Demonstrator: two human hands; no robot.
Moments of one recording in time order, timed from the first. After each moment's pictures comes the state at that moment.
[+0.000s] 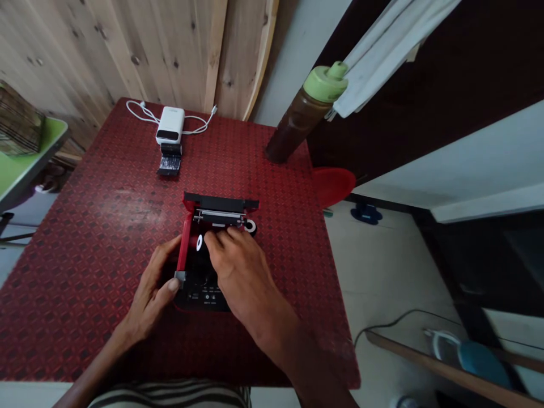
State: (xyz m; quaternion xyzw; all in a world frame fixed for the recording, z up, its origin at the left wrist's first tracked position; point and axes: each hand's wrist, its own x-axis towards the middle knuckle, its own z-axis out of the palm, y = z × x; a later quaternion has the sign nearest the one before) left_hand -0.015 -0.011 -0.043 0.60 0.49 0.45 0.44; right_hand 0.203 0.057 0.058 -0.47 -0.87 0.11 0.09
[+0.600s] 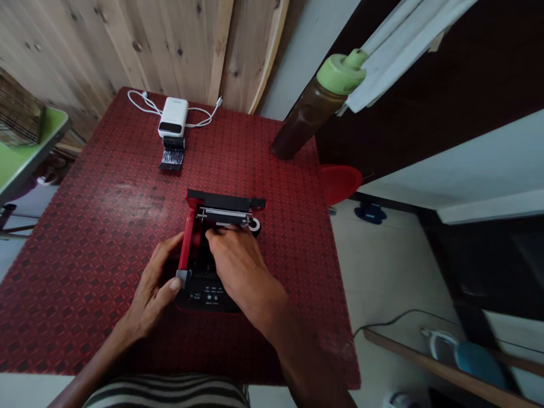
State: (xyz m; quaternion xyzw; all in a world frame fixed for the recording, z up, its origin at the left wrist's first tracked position) left_hand -0.015 -0.011 -0.040 0.60 0.49 0.45 0.44; right_hand 0.190 0.082 0.050 -0.48 -0.86 0.16 -0.03
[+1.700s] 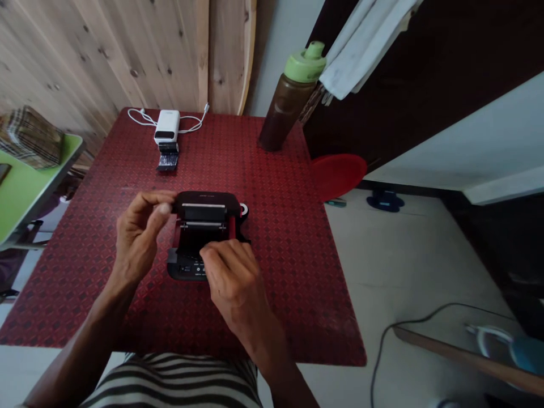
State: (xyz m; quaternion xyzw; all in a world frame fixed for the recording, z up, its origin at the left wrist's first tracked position) left_hand 0.003 0.056 0.028 0.56 0.49 0.57 0.34; right_hand 0.206 -0.005 0.035 -0.44 -0.81 0.04 0.38
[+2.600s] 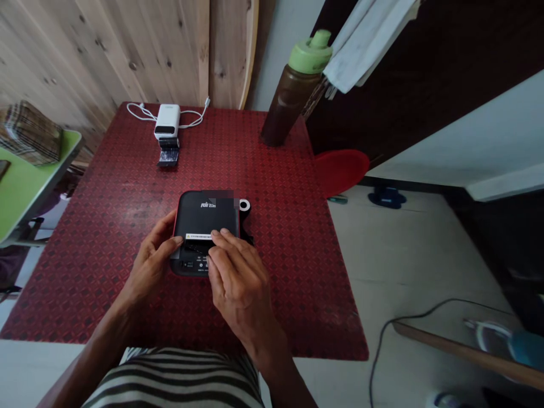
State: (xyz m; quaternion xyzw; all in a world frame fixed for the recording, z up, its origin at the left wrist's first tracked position) left_hand 0.011 0.013 0.003 0.36 0.52 0.51 0.59; right_hand 0.204 -0.016 0.025 -0.47 -0.79 0.02 0.39
